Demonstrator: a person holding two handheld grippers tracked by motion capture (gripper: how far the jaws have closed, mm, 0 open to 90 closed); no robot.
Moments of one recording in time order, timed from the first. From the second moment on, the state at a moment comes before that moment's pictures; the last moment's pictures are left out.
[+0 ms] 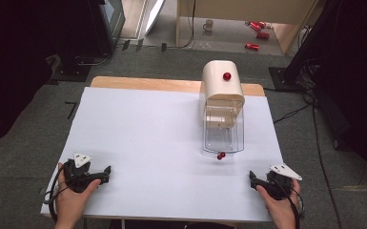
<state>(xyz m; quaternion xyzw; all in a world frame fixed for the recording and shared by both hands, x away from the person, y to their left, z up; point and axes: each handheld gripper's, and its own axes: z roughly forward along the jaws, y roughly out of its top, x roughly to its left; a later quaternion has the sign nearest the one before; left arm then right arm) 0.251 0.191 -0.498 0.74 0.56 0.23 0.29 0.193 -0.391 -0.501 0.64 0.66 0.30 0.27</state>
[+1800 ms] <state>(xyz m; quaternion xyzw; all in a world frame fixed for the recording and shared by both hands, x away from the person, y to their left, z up) 0.251 0.191 -0.499 0.74 0.56 0.23 0.29 0.209 -0.274 -0.454 0.58 0.65 0.40 0.26</state>
